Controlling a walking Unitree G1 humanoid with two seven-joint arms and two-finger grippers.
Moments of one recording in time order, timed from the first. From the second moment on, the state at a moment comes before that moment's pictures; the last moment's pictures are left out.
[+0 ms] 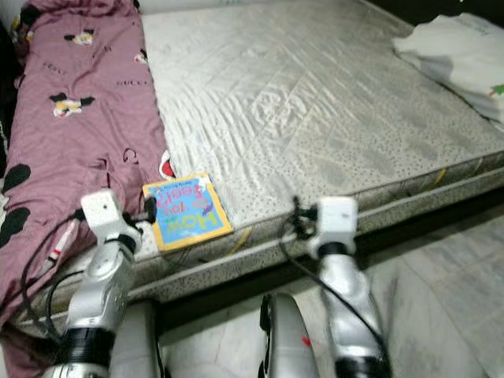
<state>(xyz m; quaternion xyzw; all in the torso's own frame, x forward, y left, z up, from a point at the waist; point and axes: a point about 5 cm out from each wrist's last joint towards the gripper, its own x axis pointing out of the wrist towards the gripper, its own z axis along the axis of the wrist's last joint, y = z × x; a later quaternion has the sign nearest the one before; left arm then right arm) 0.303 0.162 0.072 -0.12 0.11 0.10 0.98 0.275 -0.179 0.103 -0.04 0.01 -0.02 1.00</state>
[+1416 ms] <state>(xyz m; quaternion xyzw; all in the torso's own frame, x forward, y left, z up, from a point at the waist) 0.315 0.173 0.030 -0.24 0.19 0.14 0.94 0.256 -0.224 0.133 -0.14 0.03 0.00 0.99</state>
